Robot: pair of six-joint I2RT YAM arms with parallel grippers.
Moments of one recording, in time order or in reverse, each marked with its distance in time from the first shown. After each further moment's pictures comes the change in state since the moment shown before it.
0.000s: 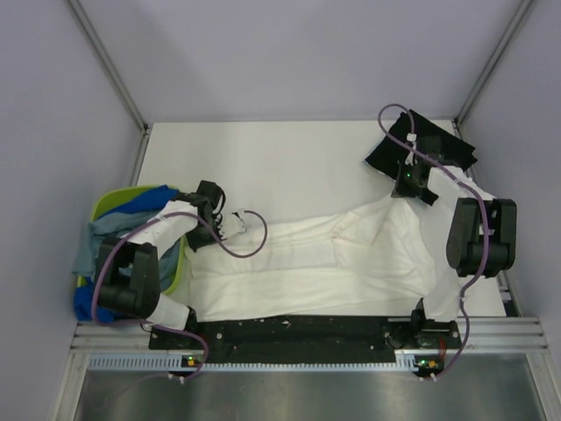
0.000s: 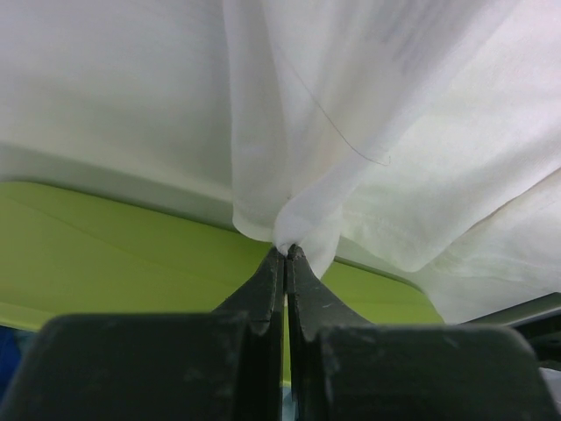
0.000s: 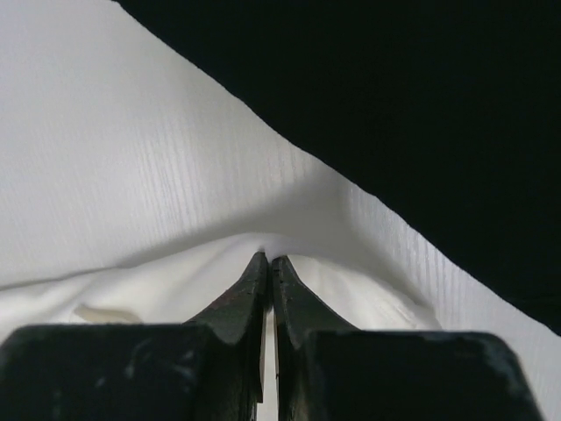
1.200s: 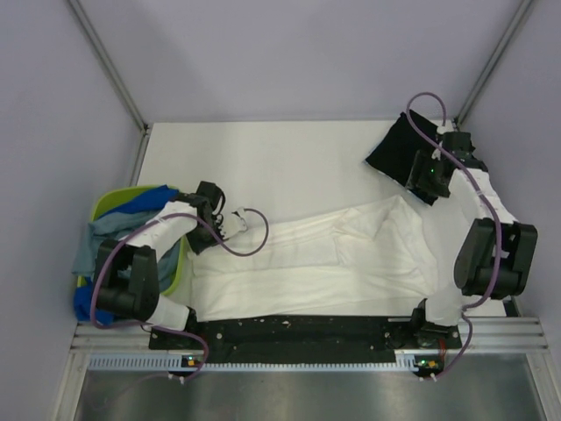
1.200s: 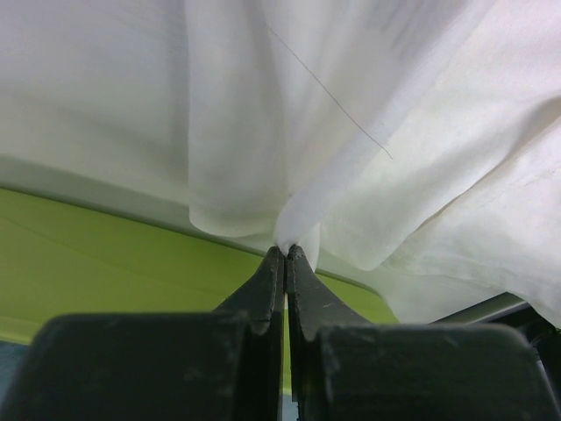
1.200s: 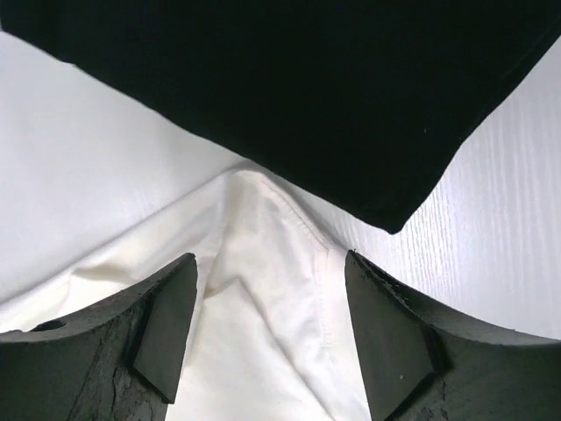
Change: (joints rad) left arm -0.005 -0.016 0.000 -0.035 0.067 -0.082; right arm -0.107 -0.129 -0.005 -0.067 0.073 -0.003
